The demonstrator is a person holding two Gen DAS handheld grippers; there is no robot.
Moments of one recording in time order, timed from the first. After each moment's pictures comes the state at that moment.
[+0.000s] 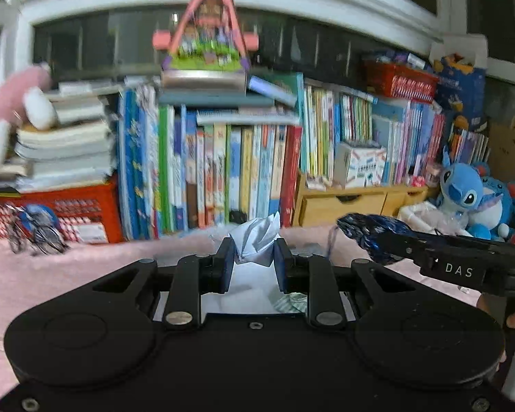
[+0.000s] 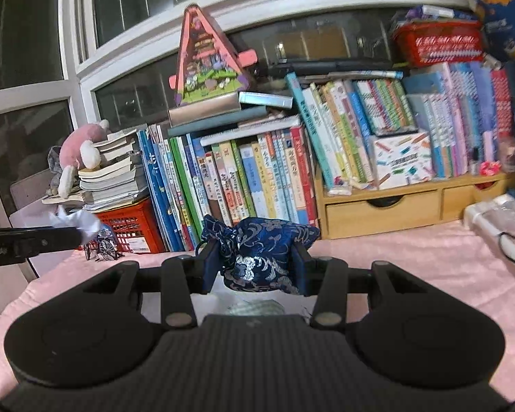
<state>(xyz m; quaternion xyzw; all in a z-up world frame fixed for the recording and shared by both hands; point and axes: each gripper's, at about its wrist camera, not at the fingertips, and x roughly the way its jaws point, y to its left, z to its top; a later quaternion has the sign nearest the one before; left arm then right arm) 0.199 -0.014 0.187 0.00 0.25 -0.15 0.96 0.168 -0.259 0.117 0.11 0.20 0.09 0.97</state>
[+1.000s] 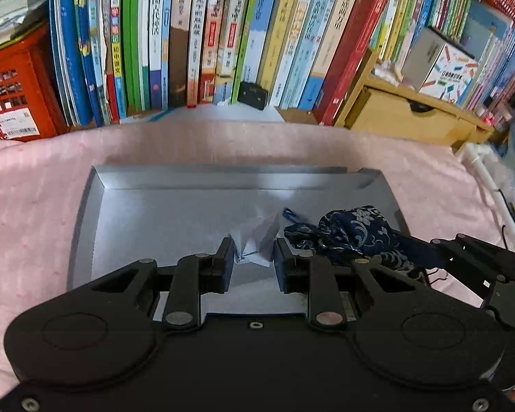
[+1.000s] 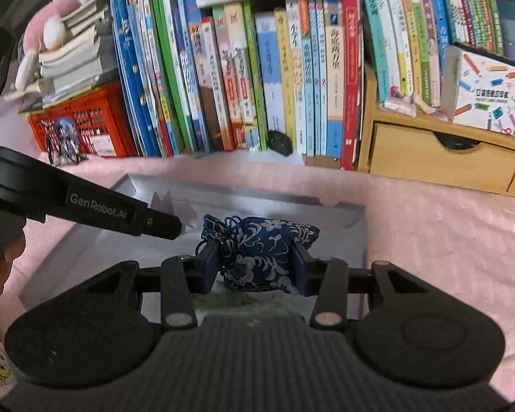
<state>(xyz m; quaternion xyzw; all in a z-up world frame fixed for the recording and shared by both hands) 0.388 -0.054 0.054 -0.03 0.48 -0.13 0.87 0.305 -0.217 0.029 0.02 0.36 0.13 0.92</state>
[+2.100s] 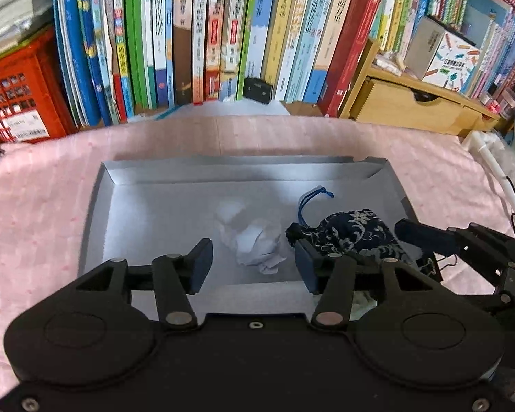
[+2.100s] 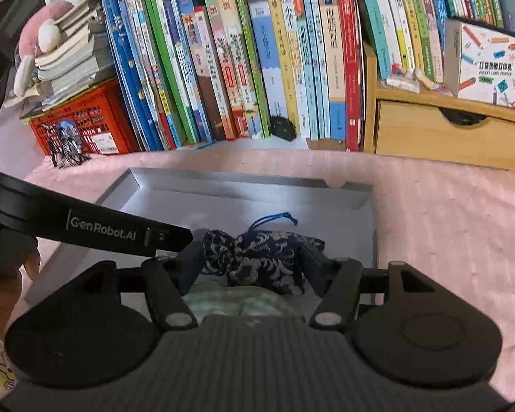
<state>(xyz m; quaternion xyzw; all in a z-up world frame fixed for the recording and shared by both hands) 0.375 -0.054 0.063 -0.01 0.48 -0.12 0.87 0.301 -0.222 0.026 0.05 0.36 0.14 0.92</state>
